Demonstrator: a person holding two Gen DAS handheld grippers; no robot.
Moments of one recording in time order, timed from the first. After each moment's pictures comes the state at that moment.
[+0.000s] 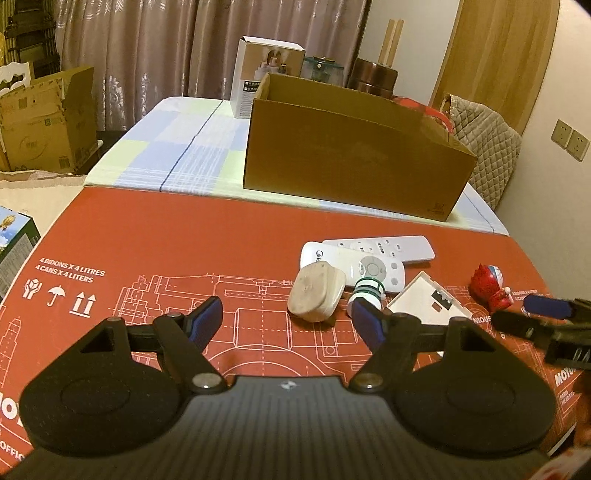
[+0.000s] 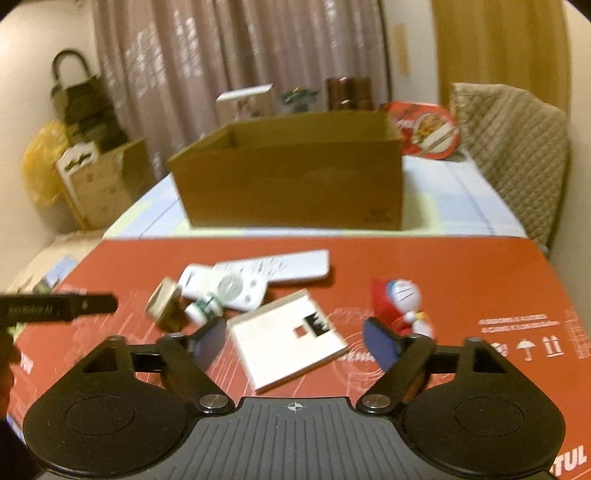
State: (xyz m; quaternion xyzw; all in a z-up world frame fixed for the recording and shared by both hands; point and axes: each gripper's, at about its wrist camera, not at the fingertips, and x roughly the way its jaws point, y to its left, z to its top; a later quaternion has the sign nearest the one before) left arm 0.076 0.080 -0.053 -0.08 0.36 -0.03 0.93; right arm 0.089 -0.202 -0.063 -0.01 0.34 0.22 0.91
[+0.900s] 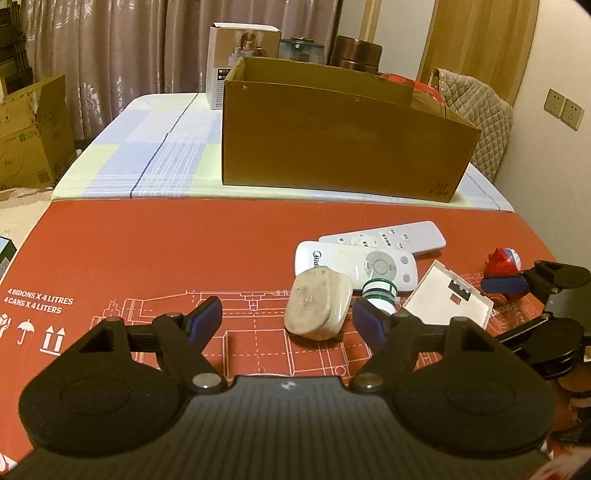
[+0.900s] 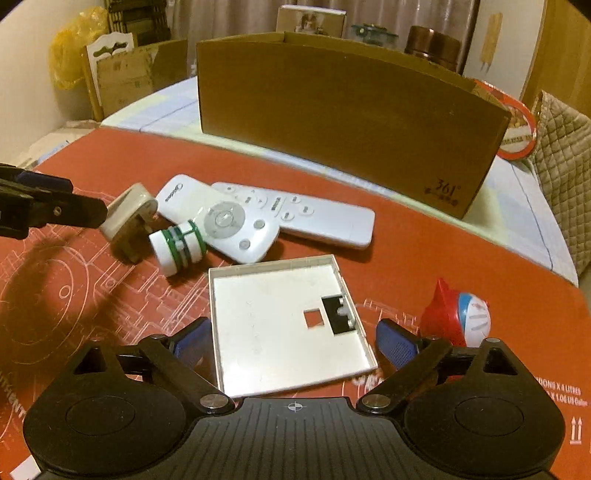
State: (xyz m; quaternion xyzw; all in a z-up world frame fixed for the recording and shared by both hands) left arm 0.117 0.072 -0.078 -0.05 0.37 -0.05 0.92; right arm 0.153 -0.156 -0.128 -0.15 0.38 0.26 0.87
